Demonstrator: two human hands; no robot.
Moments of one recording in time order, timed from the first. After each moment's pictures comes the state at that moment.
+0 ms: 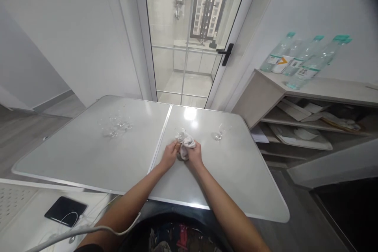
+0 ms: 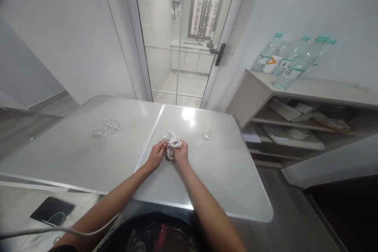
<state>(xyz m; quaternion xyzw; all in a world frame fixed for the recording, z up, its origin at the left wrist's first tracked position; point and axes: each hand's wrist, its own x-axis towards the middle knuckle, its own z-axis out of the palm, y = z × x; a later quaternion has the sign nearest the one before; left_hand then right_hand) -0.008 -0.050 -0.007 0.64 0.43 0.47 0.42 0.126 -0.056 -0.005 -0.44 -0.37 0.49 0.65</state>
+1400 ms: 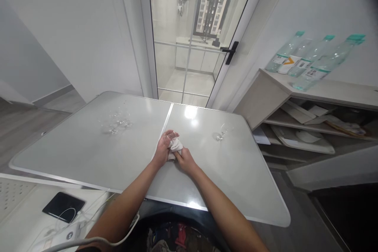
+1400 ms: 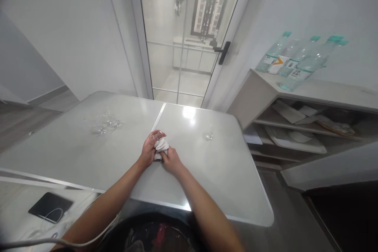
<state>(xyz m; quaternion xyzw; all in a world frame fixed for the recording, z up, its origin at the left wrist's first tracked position) -0.022 -0.042 -0.001 0.37 0.26 0.63 0.63 0.116 -0.066 -0.017 -0.41 -0.59 0.50 0.48</state>
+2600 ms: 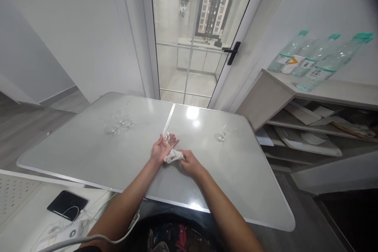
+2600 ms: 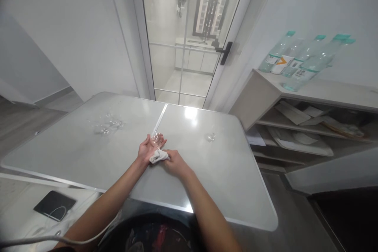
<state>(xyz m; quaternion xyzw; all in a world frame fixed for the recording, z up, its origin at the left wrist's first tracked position) -0.045 -0.025 -0.014 0.05 0.17 0.57 0.81 0.136 -0.074 -0.003 -0.32 -0.72 0.46 0.40</state>
